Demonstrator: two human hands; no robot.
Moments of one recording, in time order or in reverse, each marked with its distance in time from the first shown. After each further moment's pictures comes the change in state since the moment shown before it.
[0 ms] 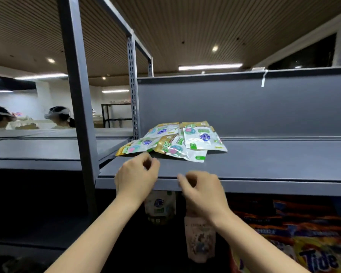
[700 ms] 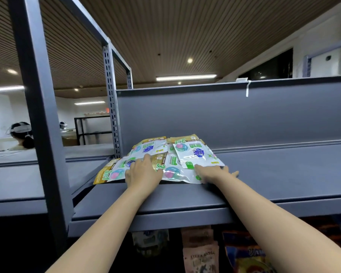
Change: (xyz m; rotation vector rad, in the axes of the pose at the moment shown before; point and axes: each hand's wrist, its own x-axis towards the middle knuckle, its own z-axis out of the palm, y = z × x) left_hand 0.112 -0.007 0.092 0.199 -0.343 0.031; right_hand 0.150 0.079 0.005 -0.368 -0.342 0.742
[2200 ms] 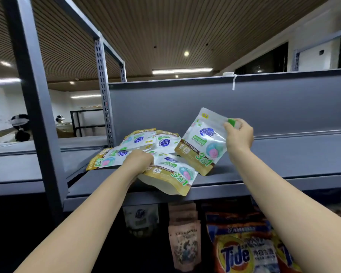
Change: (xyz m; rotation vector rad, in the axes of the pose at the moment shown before) left_hand -0.020 0.028 -0.022 -0.395 -0.250 -0.200; right_hand -0.045 0.056 -0.080 1.075 0.752 -0.212
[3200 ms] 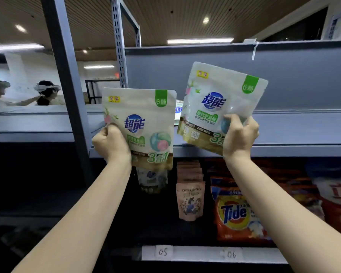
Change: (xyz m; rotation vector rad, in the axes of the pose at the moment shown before) left_hand -0.094 -0.052 -0.021 -0.916 0.891 -0.056; right_hand -0.122 -0.006 -0.031 0.331 -0.048 -0.075
